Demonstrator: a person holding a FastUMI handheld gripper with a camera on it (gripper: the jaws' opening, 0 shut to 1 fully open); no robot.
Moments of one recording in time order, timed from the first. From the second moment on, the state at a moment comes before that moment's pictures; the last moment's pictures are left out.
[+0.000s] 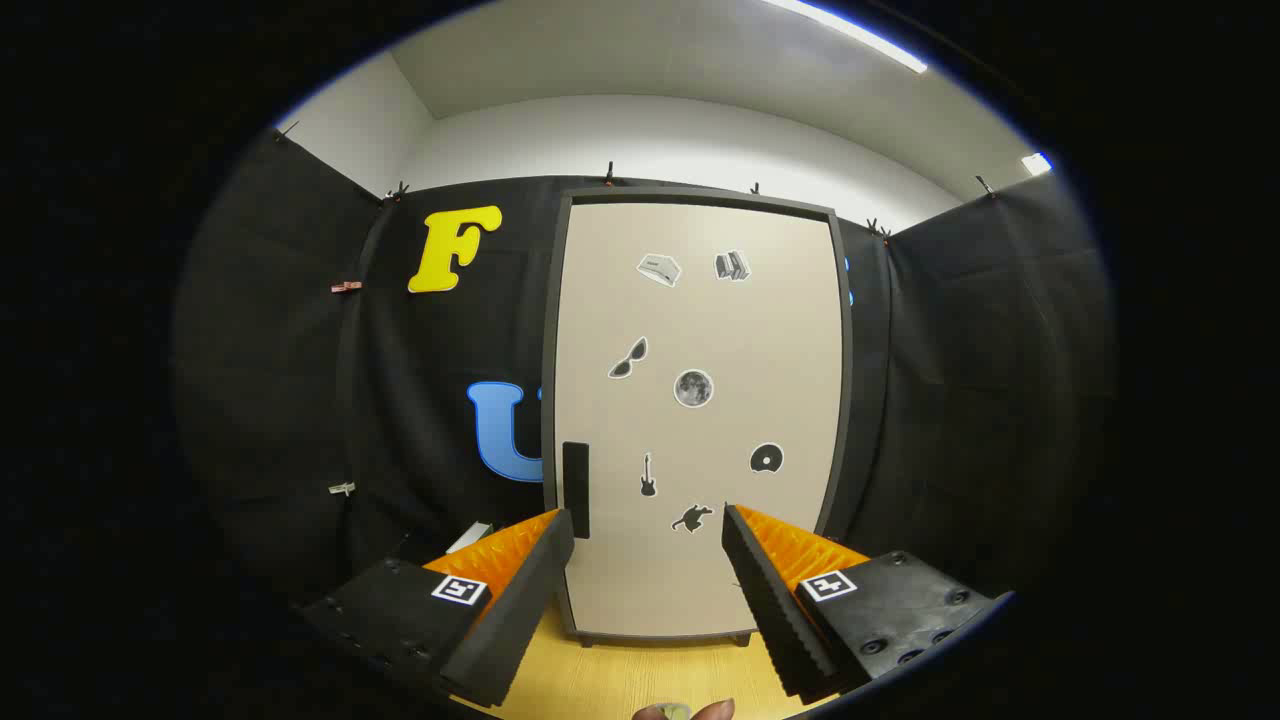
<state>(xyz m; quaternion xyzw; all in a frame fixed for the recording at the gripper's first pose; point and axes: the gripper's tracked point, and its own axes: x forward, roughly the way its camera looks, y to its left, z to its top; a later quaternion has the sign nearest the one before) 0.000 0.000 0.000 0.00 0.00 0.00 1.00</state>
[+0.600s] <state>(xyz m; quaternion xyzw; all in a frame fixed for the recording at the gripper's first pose) -0.005 0.006 0.006 0.00 -0.01 0.00 1.00</state>
